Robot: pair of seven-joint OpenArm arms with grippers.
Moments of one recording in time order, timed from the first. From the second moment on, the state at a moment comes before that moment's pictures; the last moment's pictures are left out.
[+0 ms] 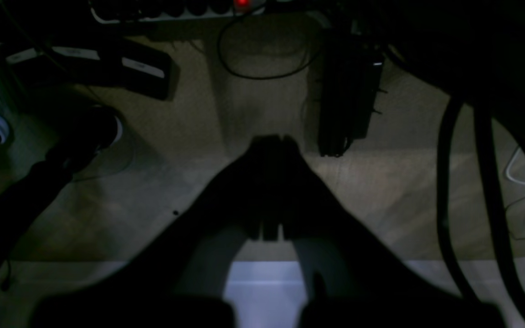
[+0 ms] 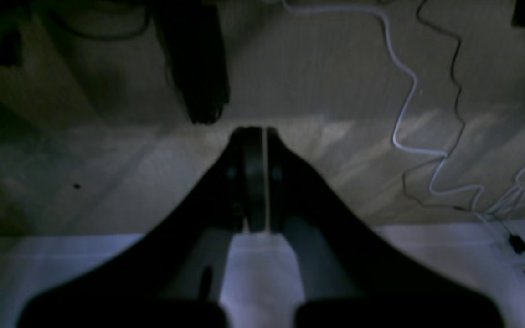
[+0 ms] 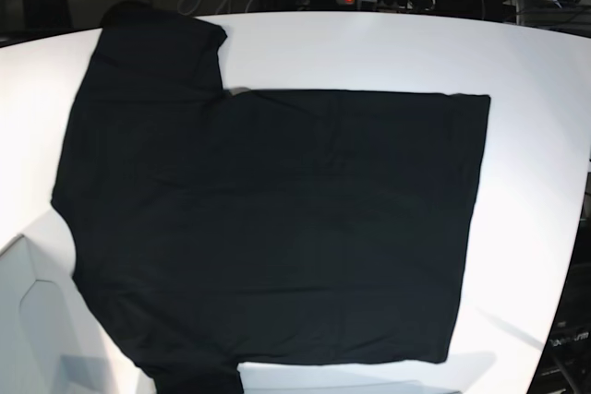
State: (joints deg) left arm 11.7 -2.1 3.7 17.4 -2.6 0.4 5.4; right arm -17.8 -0.4 1.6 23.7 0.0 -0.8 -9.7
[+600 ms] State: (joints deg) left arm 42.4 -14.1 3.7 61.7 -14.4 0.6 7.0; right arm -48.2 0.4 1.3 69.3 0.0 -0.2 -10.9
